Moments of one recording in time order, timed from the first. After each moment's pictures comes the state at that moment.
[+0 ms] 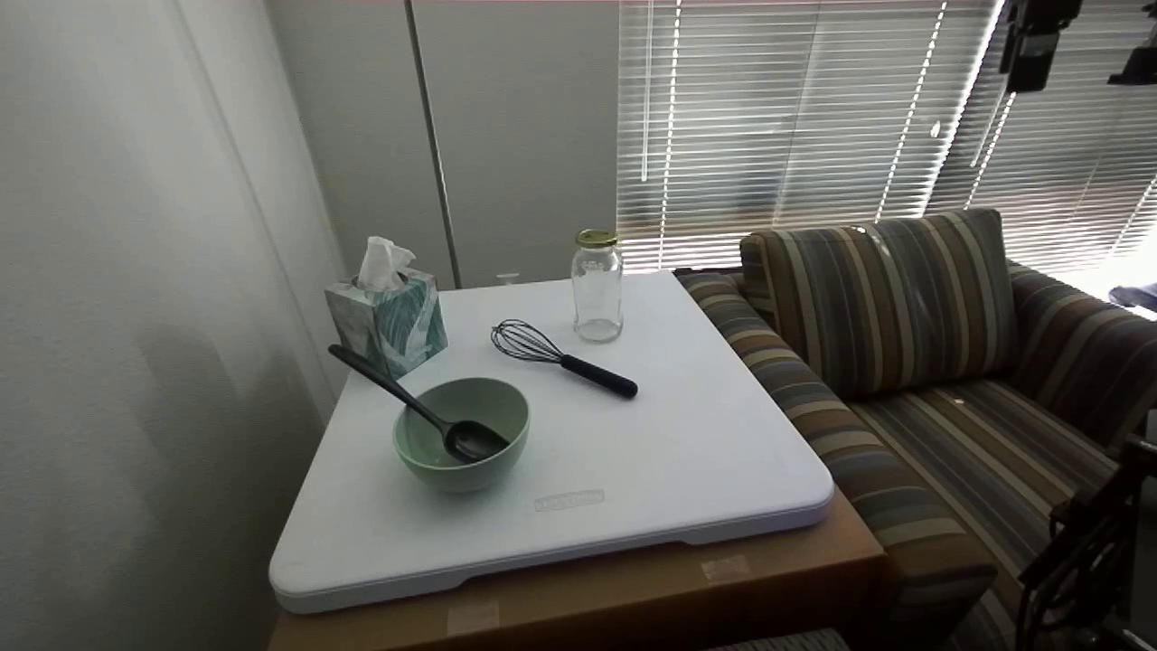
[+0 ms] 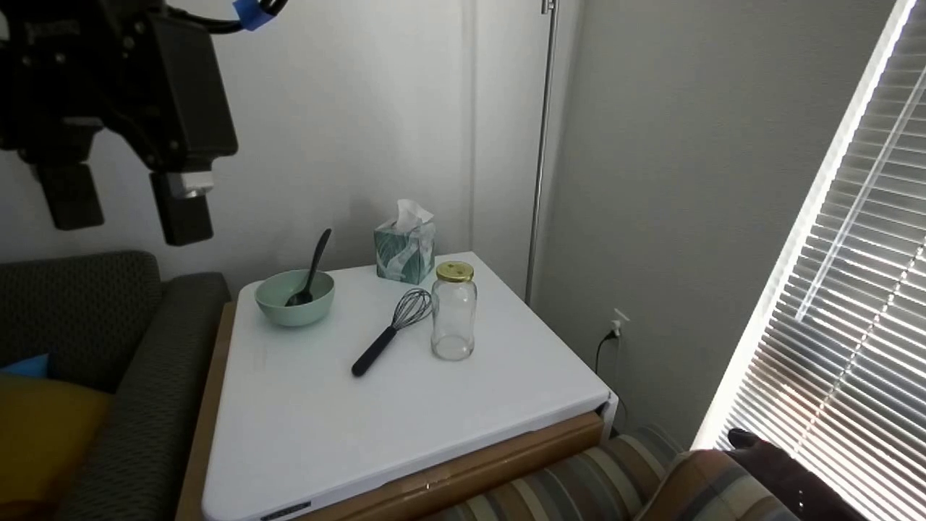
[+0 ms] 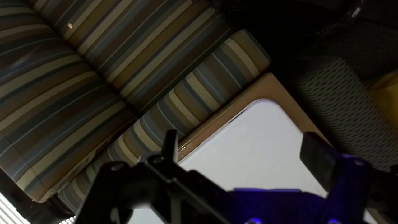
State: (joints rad) arm -0.02 -0.39 -0.10 -2.41 -0.18 1.94 -0.31
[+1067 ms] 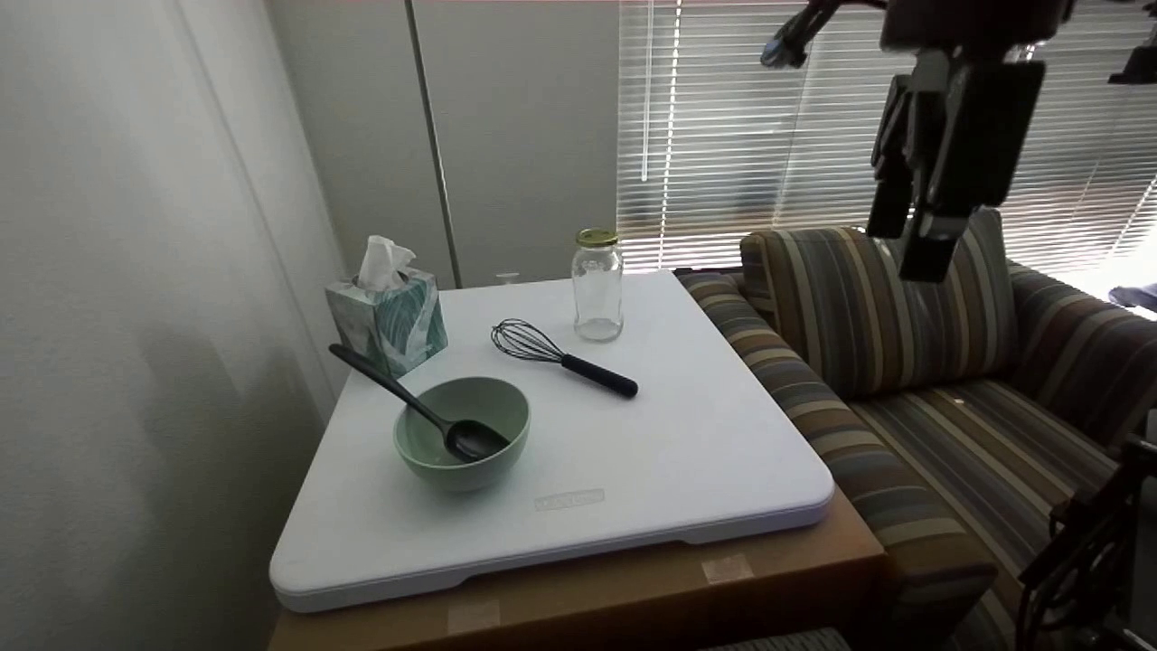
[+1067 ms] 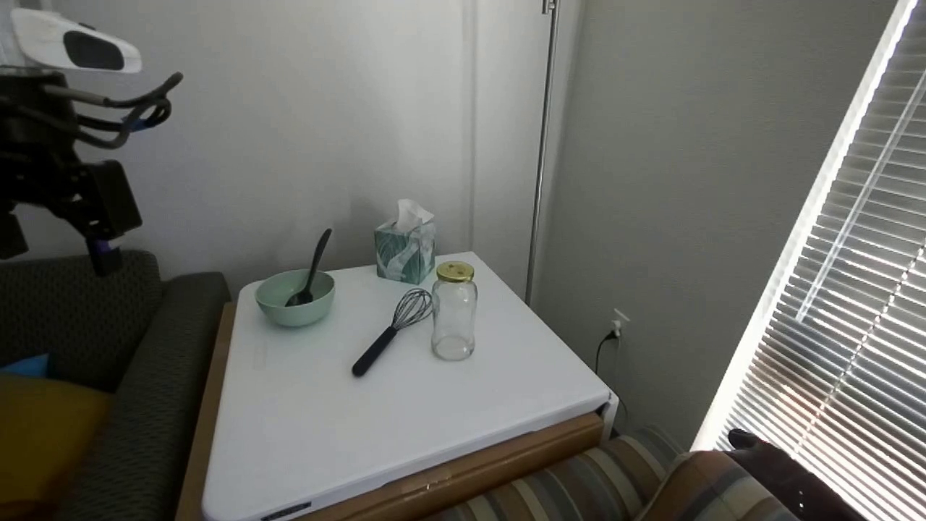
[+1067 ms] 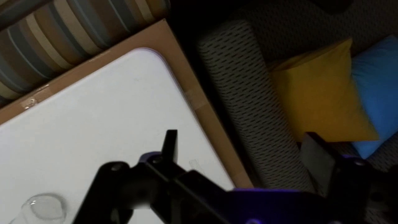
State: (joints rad) arm 0.23 -0.29 0.05 -2.57 0.14 2.25 -0.32
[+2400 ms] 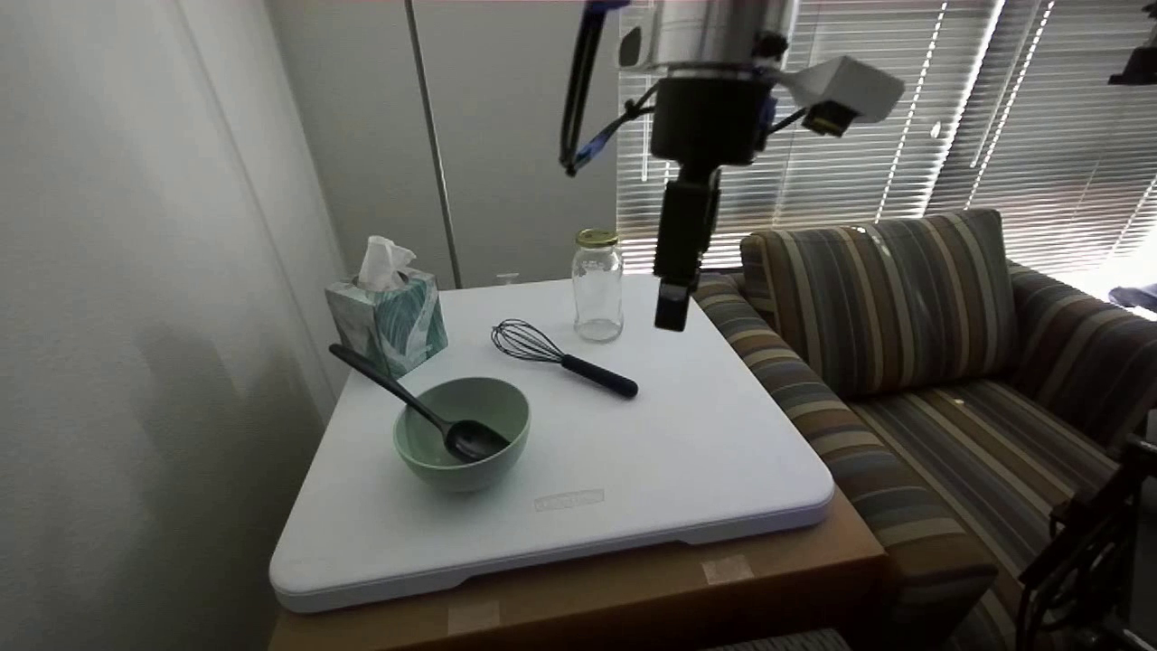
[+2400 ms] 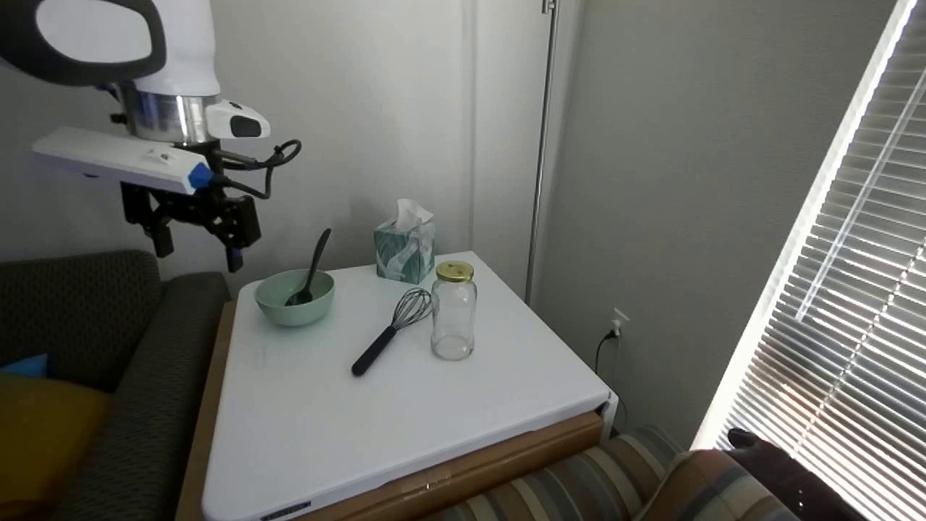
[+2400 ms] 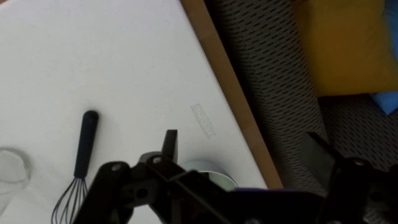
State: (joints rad) arm 0.22 0.20 0.08 -2.20 0.20 2.40 -0.39
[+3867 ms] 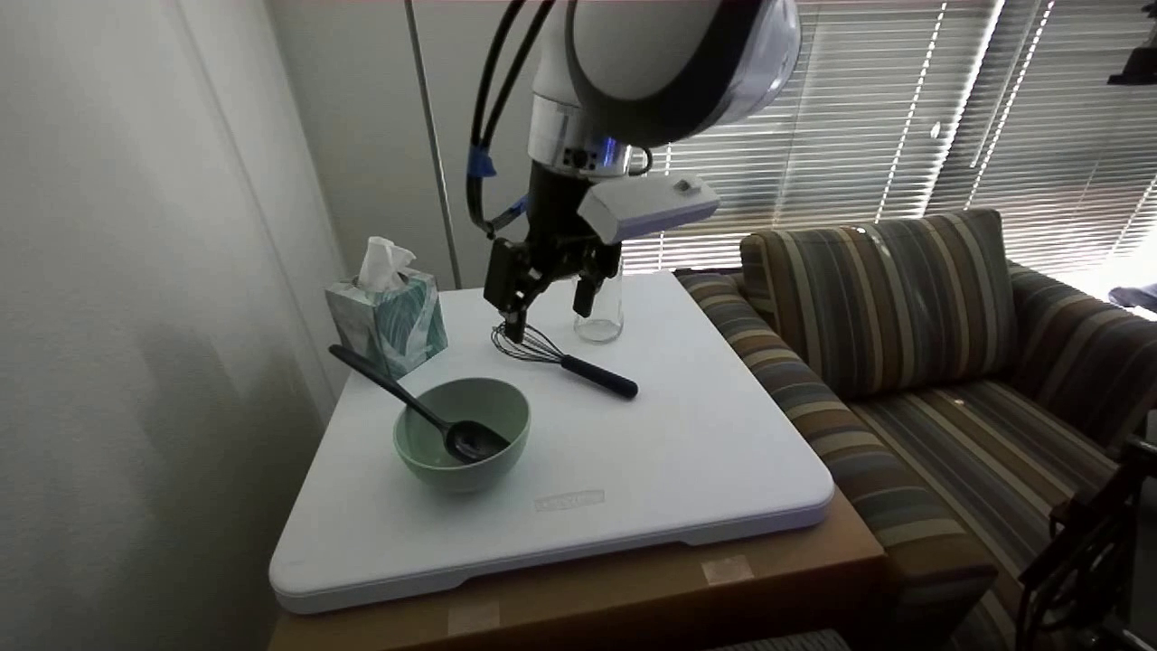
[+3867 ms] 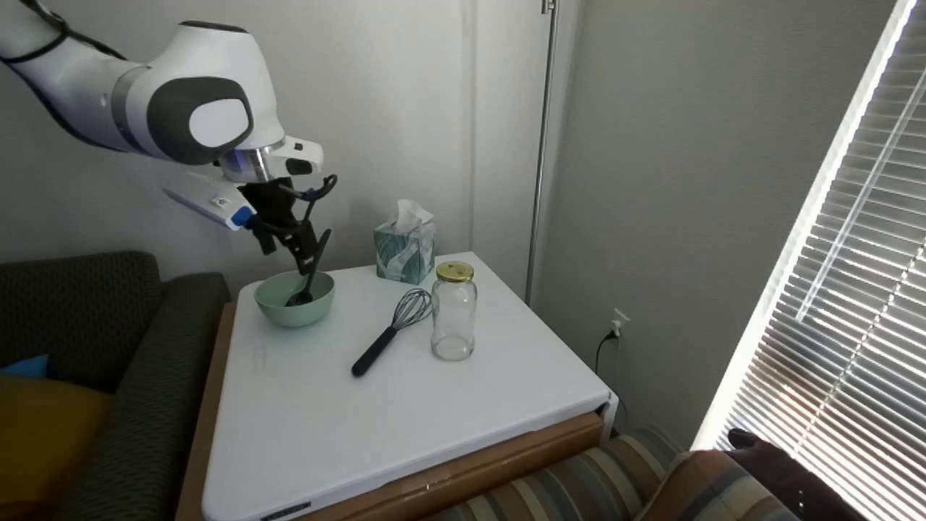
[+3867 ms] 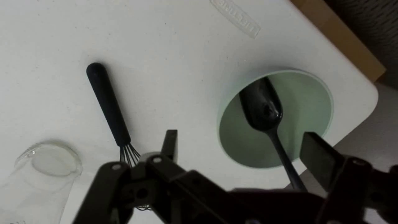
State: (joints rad) arm 0.23 0.56 0.08 -1.88 0.05 2.65 0.20
